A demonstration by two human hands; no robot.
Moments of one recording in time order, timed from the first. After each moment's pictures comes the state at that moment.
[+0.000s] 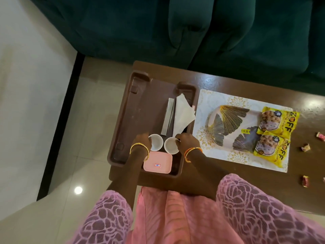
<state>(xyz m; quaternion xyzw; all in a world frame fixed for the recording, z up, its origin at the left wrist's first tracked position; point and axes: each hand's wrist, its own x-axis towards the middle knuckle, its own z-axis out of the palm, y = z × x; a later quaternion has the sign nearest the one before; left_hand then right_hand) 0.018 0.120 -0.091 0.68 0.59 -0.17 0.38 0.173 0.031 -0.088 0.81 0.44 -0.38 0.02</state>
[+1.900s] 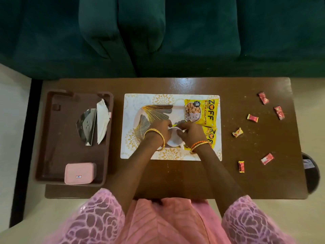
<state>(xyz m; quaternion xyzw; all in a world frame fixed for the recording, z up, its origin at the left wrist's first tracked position) 0.361 -0.045 -0.009 0.82 0.40 -0.17 0.38 0.452 -0.149 -0.025 0.83 0.33 -0.36 -0.26</state>
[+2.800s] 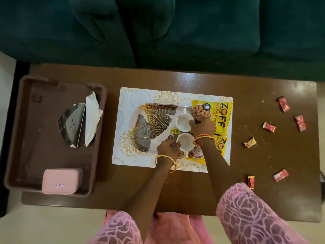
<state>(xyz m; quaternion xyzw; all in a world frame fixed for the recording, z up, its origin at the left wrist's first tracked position) 0.363 -0.101 -0.123 0.49 0.60 -0.04 0.63 0.495 -0.113 -0.120 0.90 0.17 -0.29 -0.26</state>
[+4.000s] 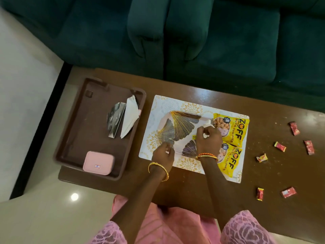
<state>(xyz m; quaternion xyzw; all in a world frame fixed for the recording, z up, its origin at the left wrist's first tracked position) 0.260 -0.074 -0.049 0.60 0.61 0.03 0.52 0.400 -0.096 -0.034 0.90 0.17 -0.14 -0.37</state>
